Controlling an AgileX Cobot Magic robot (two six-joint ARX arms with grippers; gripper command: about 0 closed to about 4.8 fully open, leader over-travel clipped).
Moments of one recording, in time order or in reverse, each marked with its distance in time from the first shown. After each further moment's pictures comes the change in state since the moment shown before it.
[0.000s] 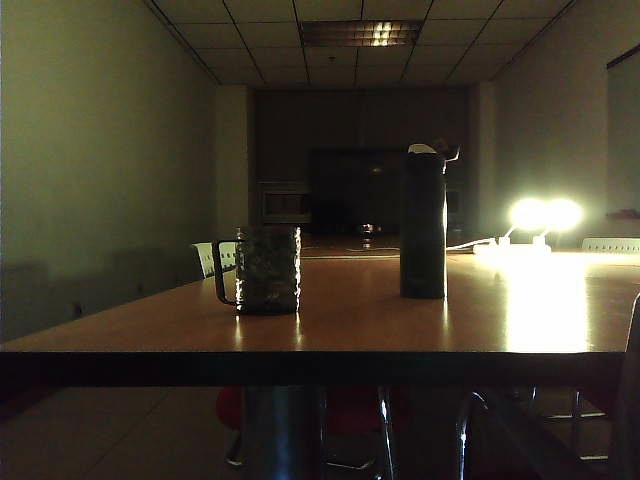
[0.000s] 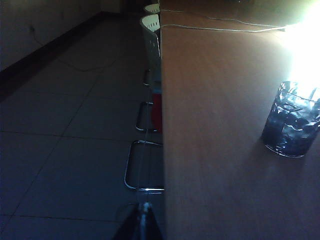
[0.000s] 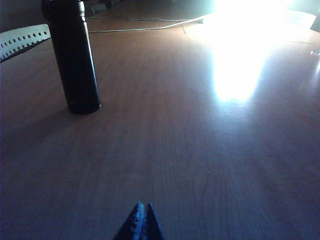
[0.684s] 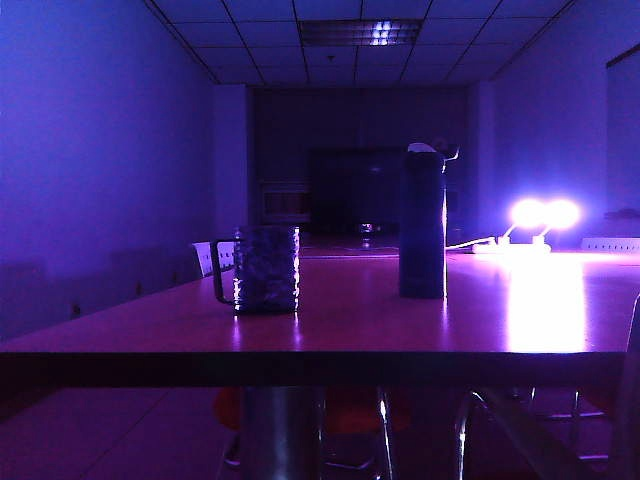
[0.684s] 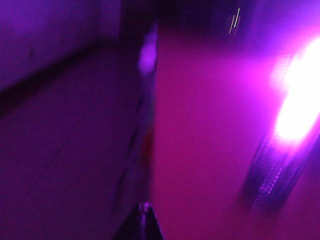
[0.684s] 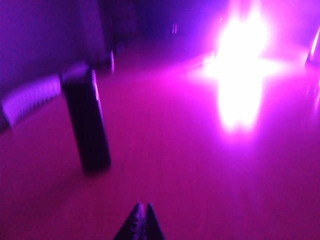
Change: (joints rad) left arm 0.000 0.001 0.105 0.024 -0.005 -0.076; right arm 0.000 0.028 0.158 0.016 0.003 0.056
